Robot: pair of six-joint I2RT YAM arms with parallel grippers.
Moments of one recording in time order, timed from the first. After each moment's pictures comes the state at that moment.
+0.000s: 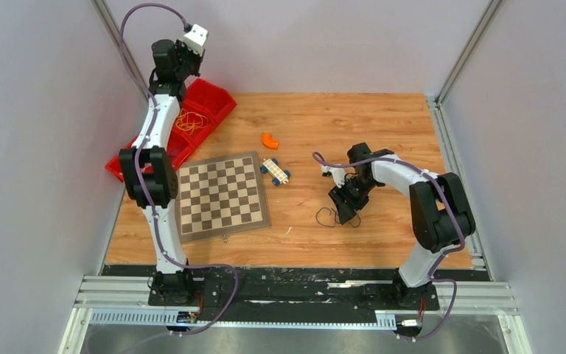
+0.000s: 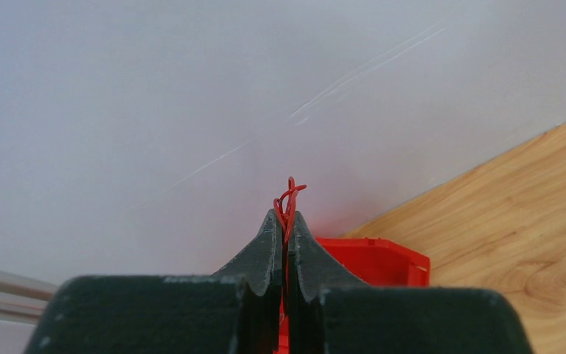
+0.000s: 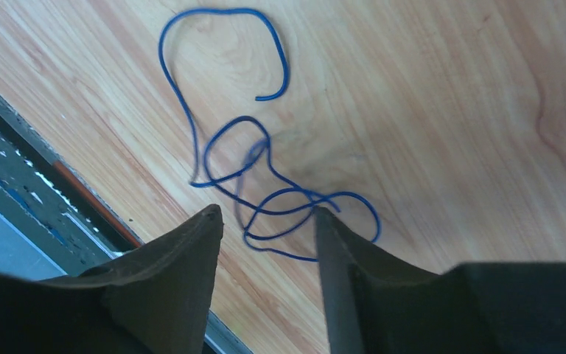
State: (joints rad) left arm 0.02 2.13 2.05 0.00 0.32 0.43; right arm 0.33 1.72 1.07 -0.86 -0.45 -0.51
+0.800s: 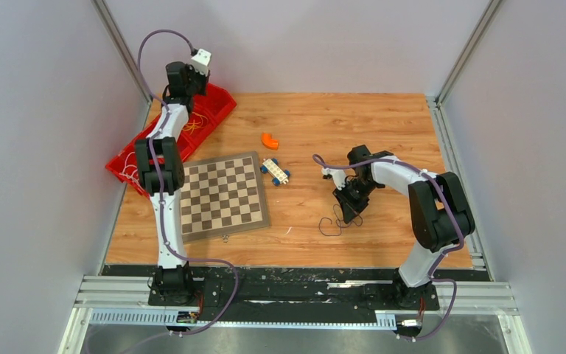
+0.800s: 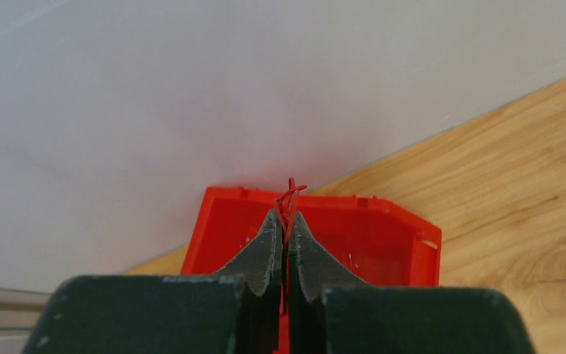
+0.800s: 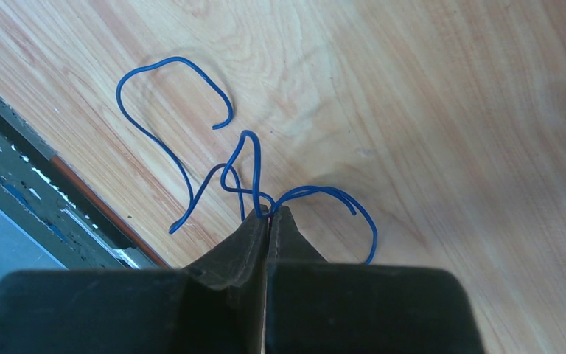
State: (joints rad) left arm 0.05 2.41 2.11 0.12 0.33 0.35; right arm 0.33 1.73 1.05 -0.85 -0.44 -0.51
